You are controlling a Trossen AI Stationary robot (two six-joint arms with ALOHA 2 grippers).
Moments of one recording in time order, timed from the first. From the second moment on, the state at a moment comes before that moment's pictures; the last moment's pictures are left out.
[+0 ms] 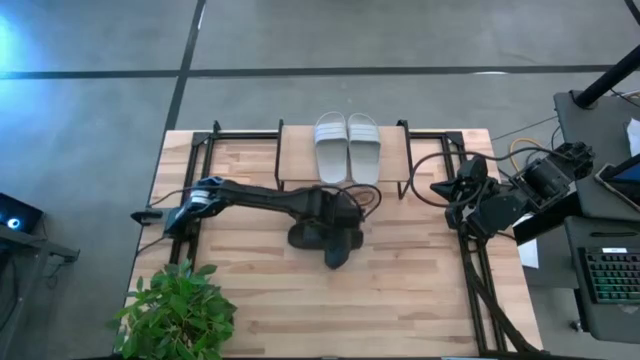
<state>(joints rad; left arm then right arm) -0.09 2.12 2.00 -1.23 -0.28 -0.54 0.58 0.90 1.30 -1.35 0.81 0.98</state>
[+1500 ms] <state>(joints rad) -0.08 2.22 2.00 -1.35 -0.55 -0.49 0.58 0.88 1.30 -1.36 0.81 0.94</state>
